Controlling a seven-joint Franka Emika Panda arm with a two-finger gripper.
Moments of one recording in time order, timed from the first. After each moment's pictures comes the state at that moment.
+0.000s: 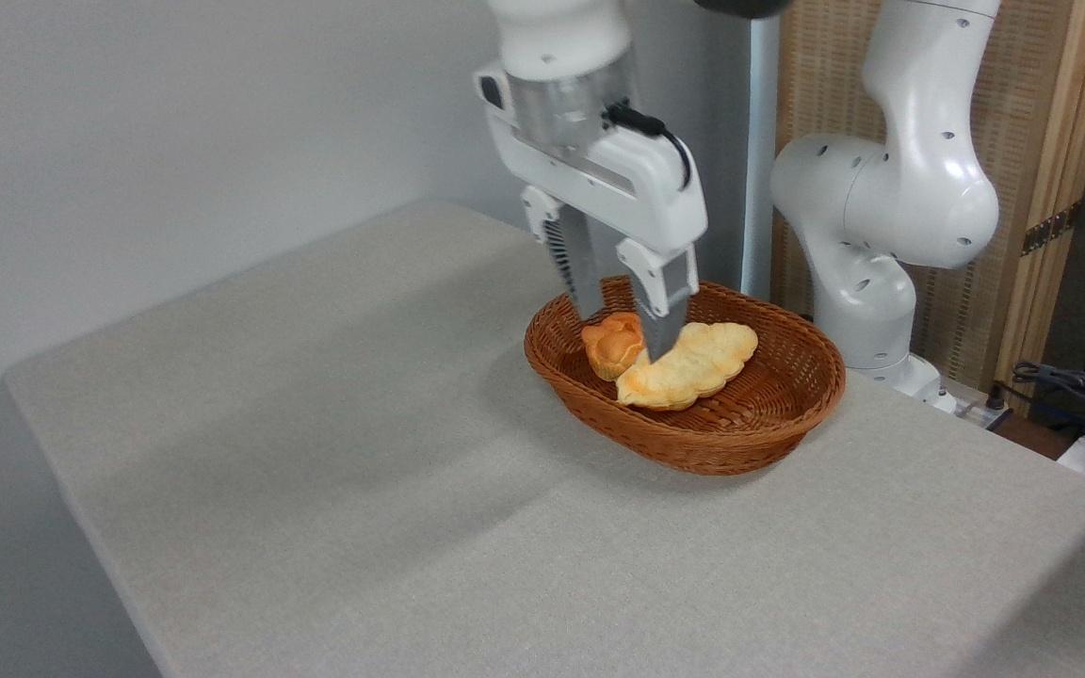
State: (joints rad) arm -0.03 -0.40 0.08 -2.15 -0.03 1.58 0.89
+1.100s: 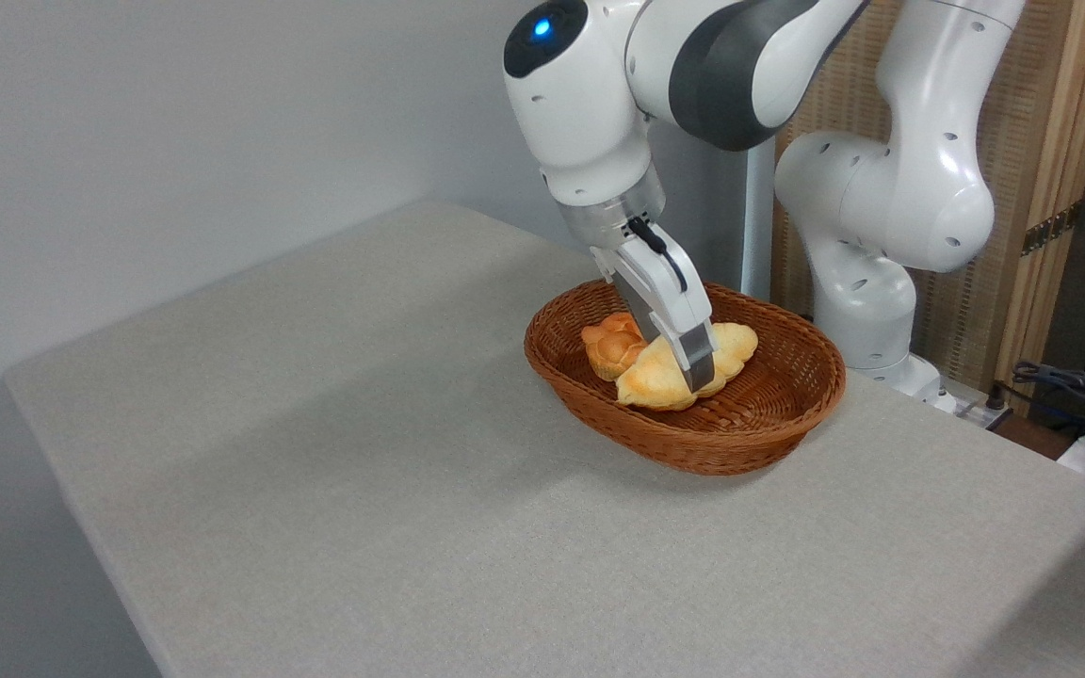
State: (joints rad) arm -0.15 -0.50 0.08 -2.49 -0.03 1.65 1.01
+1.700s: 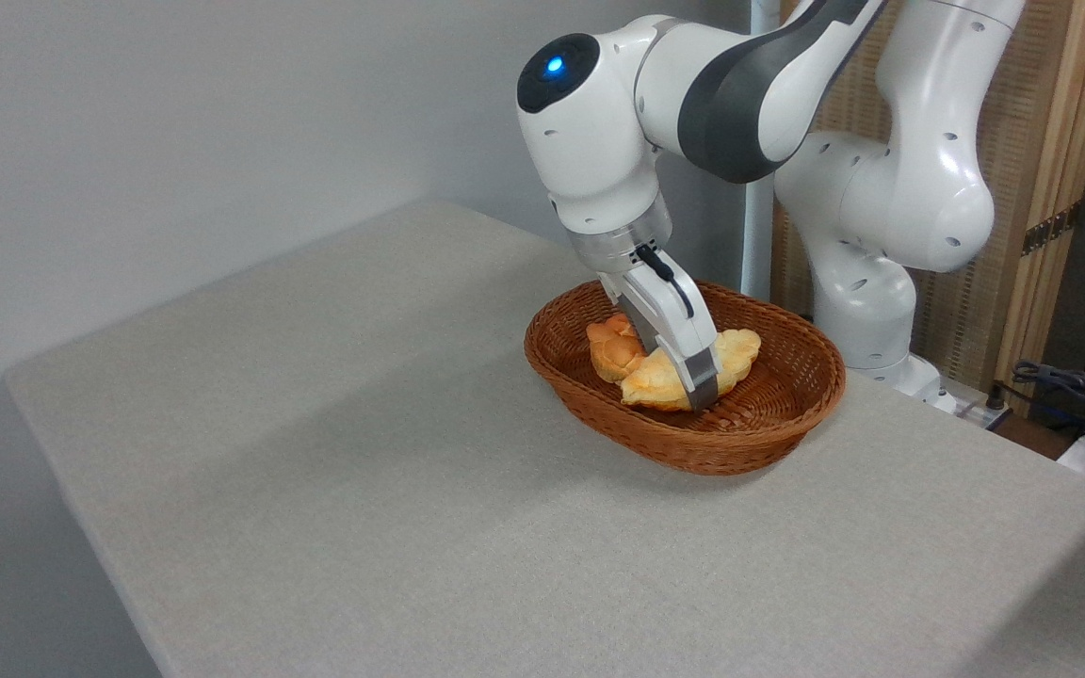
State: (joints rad) arm -0.14 -0.50 0.08 -2.56 -0.03 1.73 1.01
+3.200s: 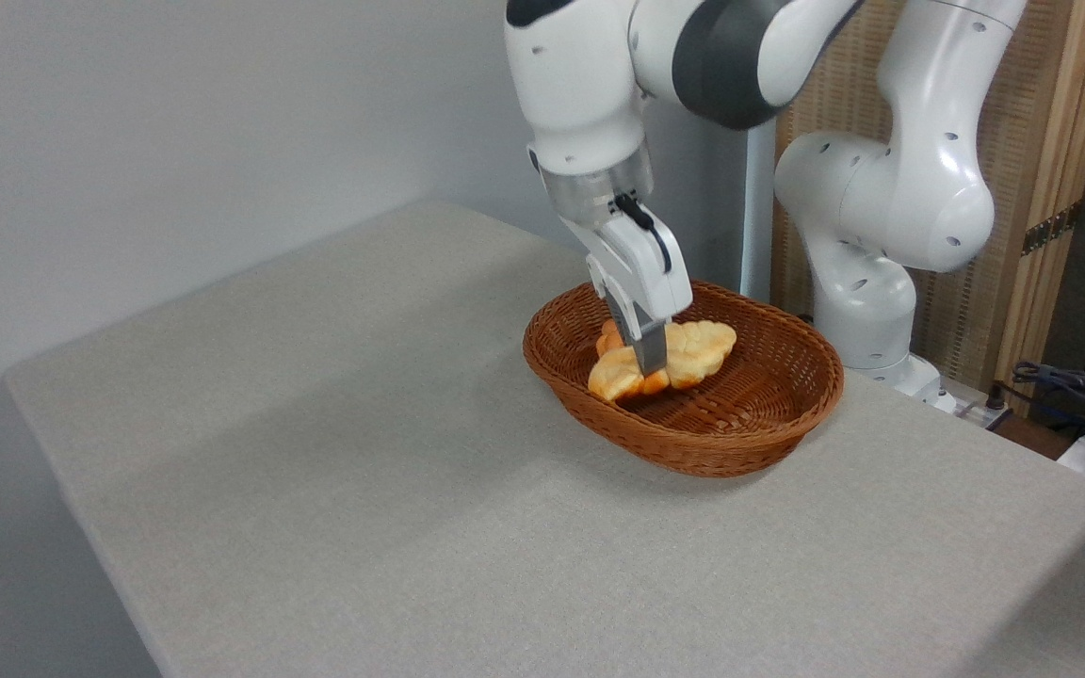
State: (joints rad) arm -0.14 -0.51 0.08 -2.43 -0.03 1.71 1.02
